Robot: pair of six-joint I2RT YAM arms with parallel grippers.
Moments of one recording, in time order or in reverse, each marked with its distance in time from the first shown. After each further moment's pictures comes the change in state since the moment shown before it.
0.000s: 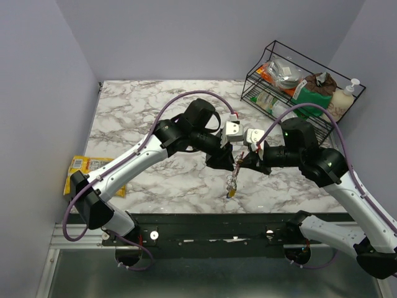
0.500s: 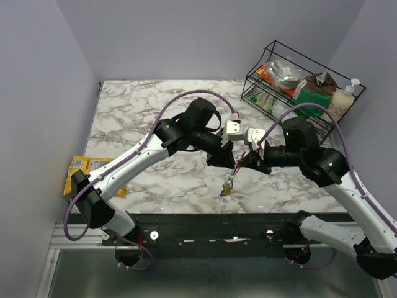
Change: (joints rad) left arm -0.002 0.012 0.013 0.000 0.001 -0.011; right arm -0.006 -0.003 0.000 0.006 -0.004 0.001
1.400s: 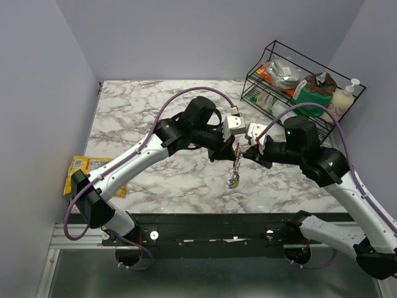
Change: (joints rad) left arm -0.005 0.001 0.002 0.058 -0.123 -0.080; right arm -0.005 0.012 0.001 0.036 0.148 -0.017
